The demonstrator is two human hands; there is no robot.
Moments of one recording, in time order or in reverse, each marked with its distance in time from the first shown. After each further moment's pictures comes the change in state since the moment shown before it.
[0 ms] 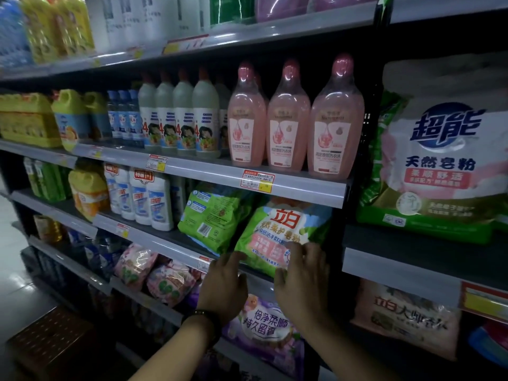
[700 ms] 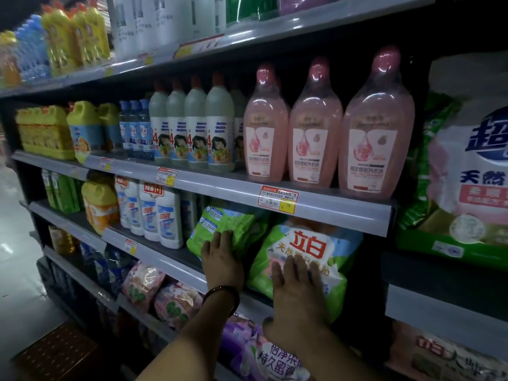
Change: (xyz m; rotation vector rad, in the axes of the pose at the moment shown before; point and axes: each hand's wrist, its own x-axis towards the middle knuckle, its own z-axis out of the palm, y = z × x) left_hand 0.118 -0.057 0.024 -0.034 0.359 -0.223; right_hand 0.046 -0.025 0.038 -0.470 -0.552 -0.347
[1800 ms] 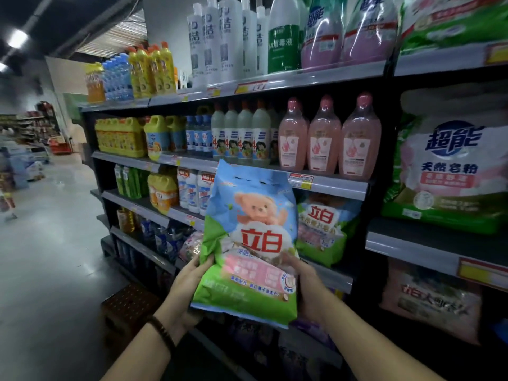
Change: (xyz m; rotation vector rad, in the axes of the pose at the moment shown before) left_hand -0.174 -0.002 -0.296 -1.112 -0.269 -0.720; right_hand -0.137 -0.061 -0.057 2.188 -0.468 0.239
